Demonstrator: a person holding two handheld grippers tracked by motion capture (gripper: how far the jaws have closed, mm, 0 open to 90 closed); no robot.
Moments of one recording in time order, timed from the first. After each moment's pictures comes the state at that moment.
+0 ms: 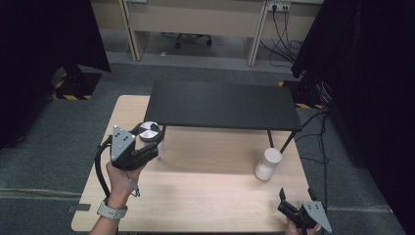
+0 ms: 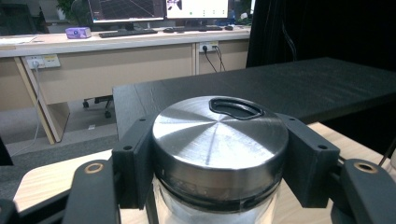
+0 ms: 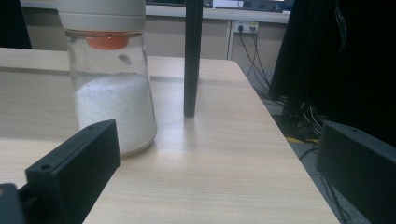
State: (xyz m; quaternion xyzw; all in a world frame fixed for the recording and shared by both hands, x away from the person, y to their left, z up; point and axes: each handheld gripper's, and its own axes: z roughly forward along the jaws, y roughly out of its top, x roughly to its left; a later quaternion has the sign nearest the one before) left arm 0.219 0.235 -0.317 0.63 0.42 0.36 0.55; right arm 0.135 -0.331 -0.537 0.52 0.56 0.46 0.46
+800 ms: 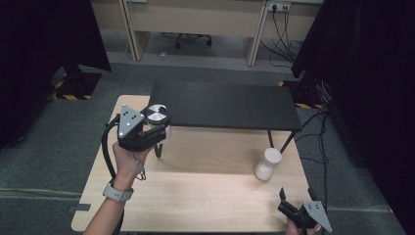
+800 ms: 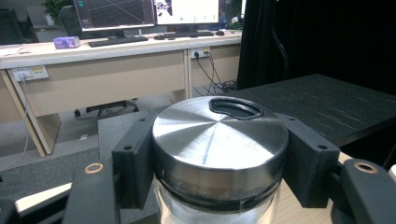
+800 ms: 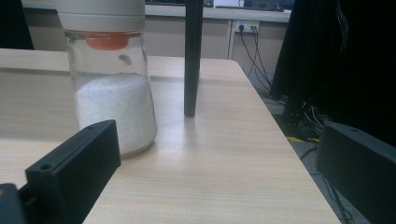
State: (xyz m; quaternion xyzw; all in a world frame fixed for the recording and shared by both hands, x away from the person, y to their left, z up) left arm 0.245 0.221 -0.279 0.64 0.40 0.35 0.55; right arm 0.135 -0.333 -0.536 0.52 0.56 0.46 0.46
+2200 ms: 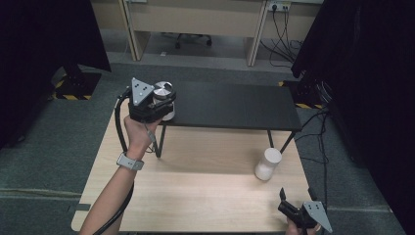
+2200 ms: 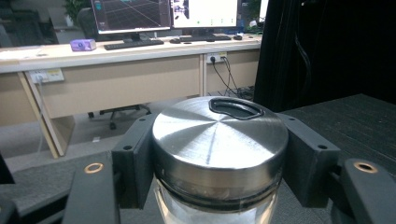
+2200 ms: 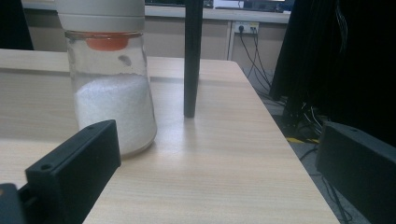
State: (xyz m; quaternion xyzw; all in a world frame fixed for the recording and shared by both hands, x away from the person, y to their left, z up) left arm 0.313 0.203 -0.273 0.63 0.42 0.37 0.54; right arm 0.135 -0.333 -0.537 0.52 0.56 0.46 0.46
